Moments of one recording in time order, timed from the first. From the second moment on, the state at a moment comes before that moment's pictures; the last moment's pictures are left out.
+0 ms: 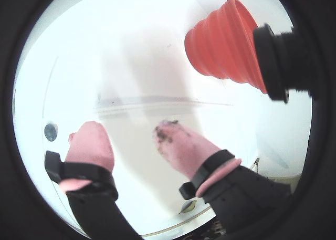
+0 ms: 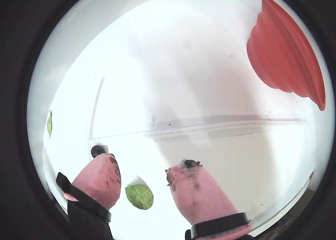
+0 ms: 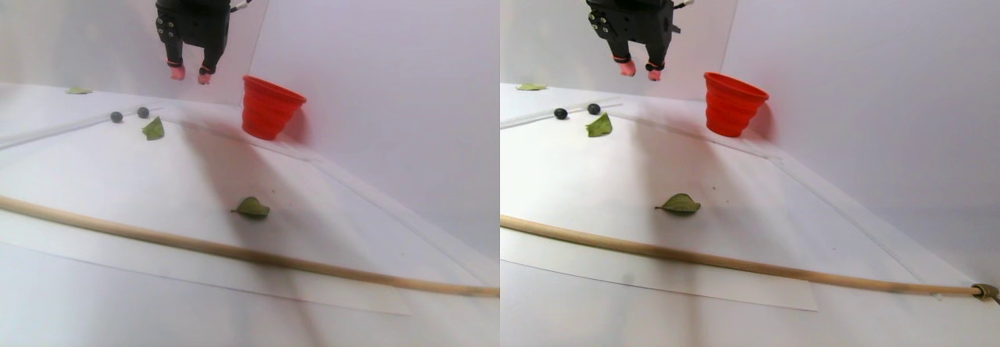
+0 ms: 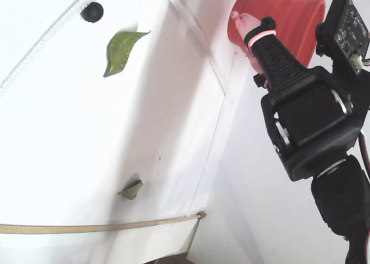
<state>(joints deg) -9.1 99.1 115.8 -5.4 -80.2</state>
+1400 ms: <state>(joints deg) -18.1 89.4 116.8 -11.1 -78.3</state>
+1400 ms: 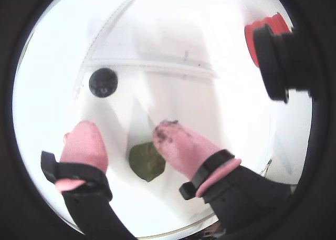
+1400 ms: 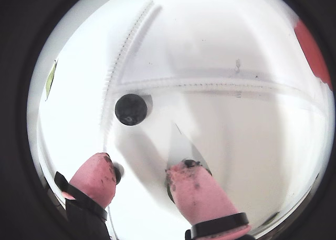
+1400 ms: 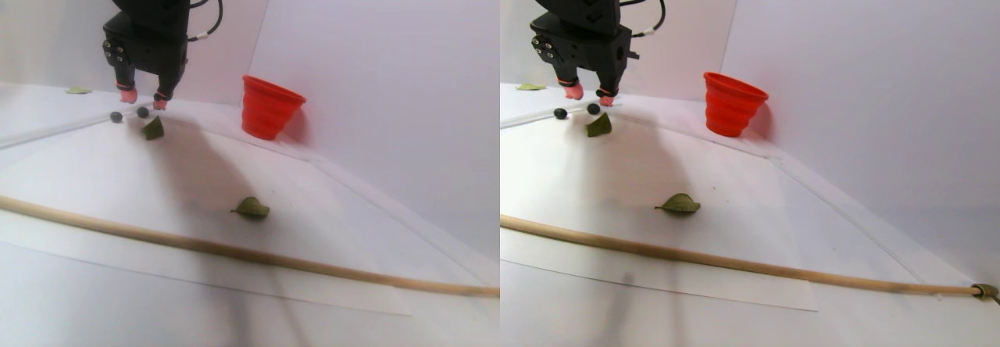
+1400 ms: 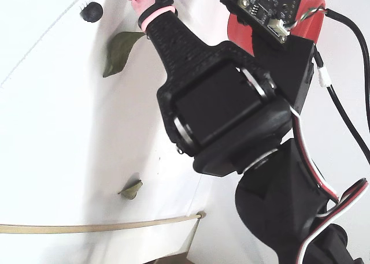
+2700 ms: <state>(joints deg) -19.3 78.7 110.0 -20.3 -78.8</state>
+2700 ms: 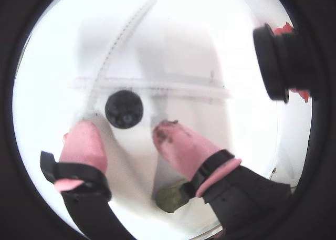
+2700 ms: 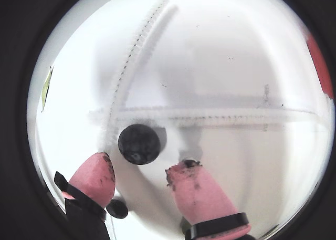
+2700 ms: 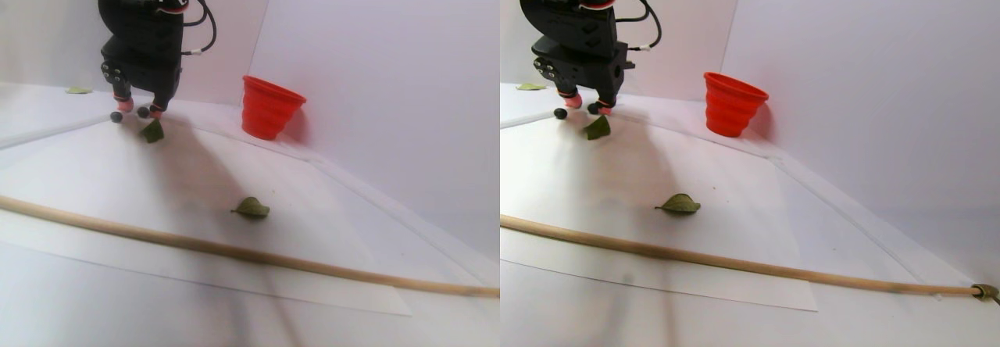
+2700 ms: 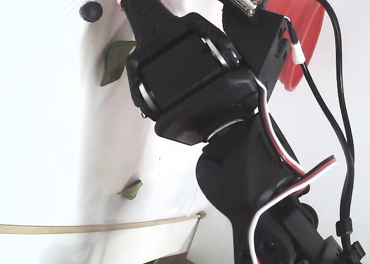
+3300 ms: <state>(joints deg) -19.3 76.6 107.4 -21.4 -78.8</state>
